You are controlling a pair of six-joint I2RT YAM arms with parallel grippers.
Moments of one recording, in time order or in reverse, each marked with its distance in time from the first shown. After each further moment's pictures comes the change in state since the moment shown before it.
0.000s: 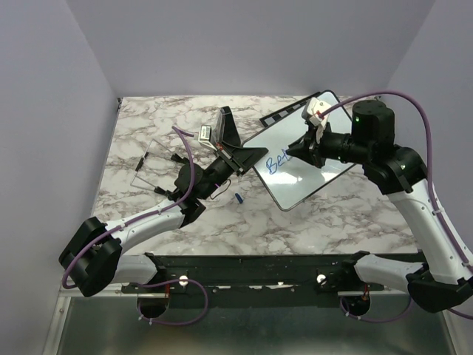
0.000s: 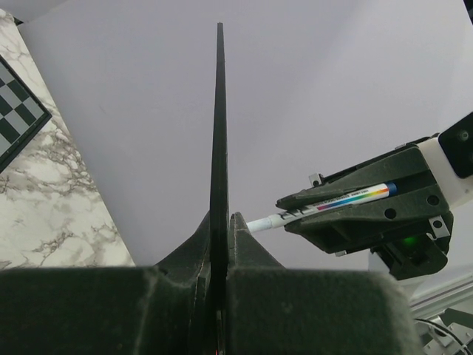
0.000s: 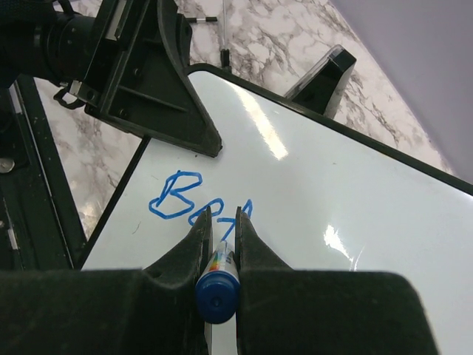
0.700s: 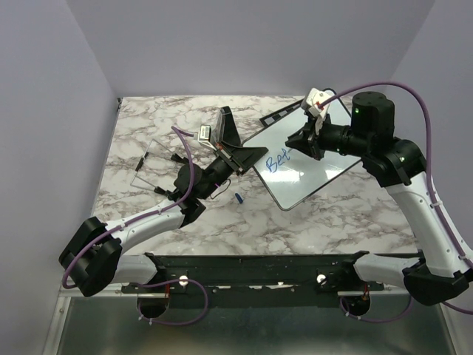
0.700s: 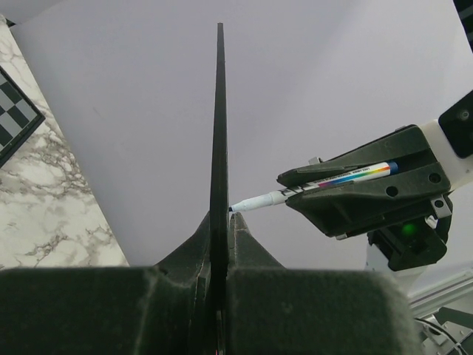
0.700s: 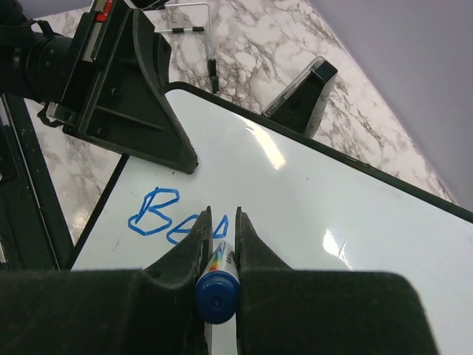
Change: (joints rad) left arm 0.000 0.000 0.000 0.016 0.000 -0.008; right arm -0.006 0.055 0.081 -0.006 0.010 0.001
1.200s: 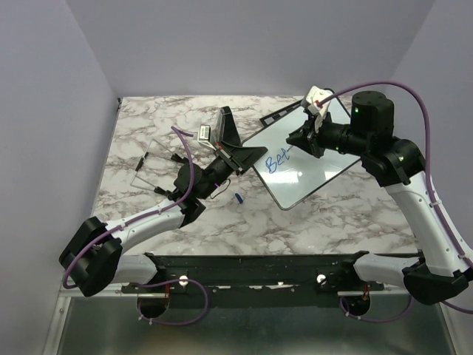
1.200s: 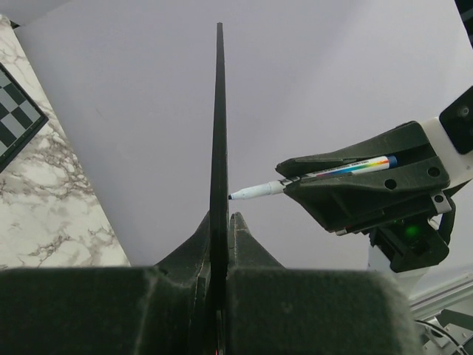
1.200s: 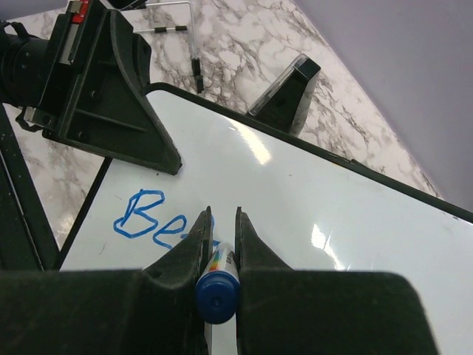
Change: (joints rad) left arm 0.005 0.002 -0.002 0.000 0.000 0.000; right arm -0.002 0.007 -0.001 0.014 0.050 0.000
